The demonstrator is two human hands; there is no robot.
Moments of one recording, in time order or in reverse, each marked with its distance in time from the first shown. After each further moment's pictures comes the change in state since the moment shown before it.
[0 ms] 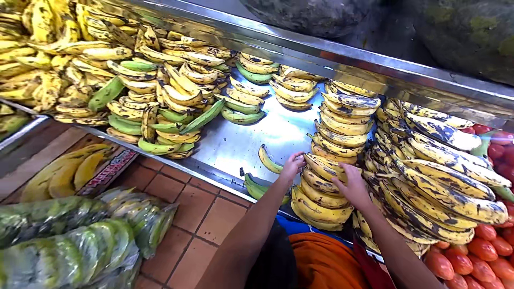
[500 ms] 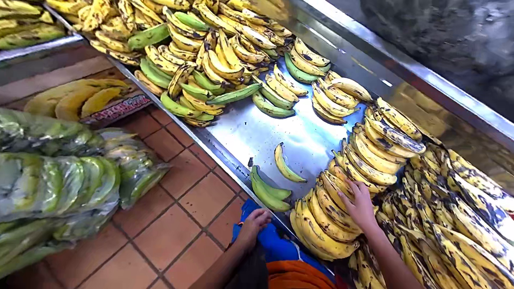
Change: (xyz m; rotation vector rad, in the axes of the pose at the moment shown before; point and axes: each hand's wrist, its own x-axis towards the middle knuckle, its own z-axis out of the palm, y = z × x) left_hand -0.134 -0.127 -0.117 -0.255 0.345 -0.193; right_hand 0.070 -0.021 0.019 -0.105 -0.151 -0.122
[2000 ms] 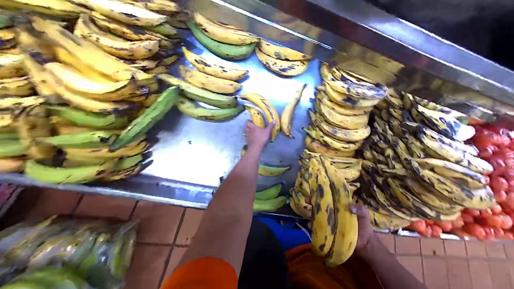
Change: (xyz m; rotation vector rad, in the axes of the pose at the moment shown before) left_hand 0.227 0.226 0.160 0.877 0.149 0.343; right_hand -0.102 -0.112 0.008 2.229 0.022 0.398
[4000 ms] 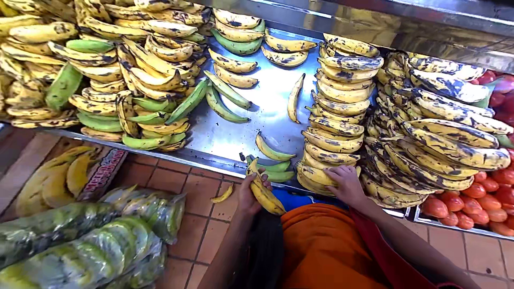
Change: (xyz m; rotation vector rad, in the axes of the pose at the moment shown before) left_hand -0.282 -0.165 -0.069 -1.363 -0.473 -0.167; right_hand -0.017 -0.004 -0.111 -2.270 -0.098 -0.626
